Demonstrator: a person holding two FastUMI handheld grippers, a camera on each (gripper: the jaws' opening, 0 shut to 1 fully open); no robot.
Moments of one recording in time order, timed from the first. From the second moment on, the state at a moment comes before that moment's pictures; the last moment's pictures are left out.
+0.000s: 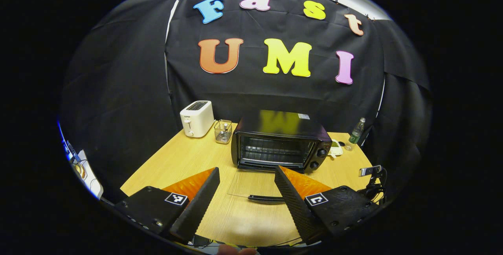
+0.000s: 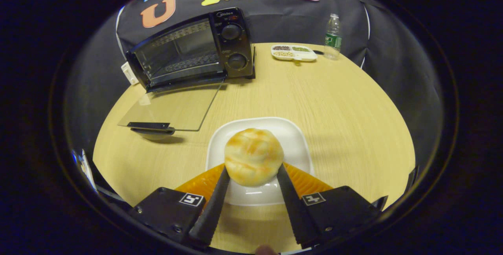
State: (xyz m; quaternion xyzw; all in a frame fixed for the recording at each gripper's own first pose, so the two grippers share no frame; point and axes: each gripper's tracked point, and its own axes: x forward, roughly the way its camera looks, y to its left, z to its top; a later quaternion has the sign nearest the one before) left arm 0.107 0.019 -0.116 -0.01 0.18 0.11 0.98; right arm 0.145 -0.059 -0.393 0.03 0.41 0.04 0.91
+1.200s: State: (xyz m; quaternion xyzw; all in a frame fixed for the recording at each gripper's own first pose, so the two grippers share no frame) left arm 0.049 0.180 -0.116 0.02 0.22 0.10 0.97; right arm 0.324 0.133 -0.306 0.20 0.24 0.00 0.95
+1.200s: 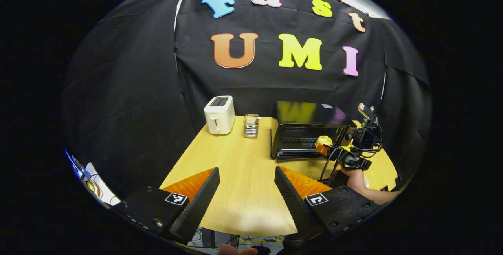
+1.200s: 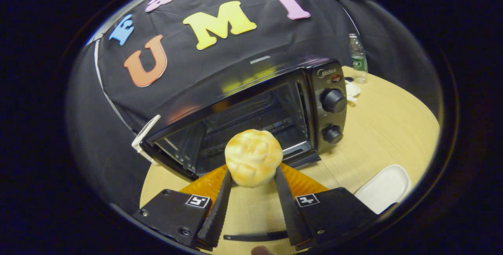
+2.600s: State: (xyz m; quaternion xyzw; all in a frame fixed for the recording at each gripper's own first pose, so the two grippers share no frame) left arm 0.013 0.157 -0.118 -0.01 0.21 0.08 0.97; right arm 0.307 0.142 -0.290 0.17 0.23 0.00 0.96
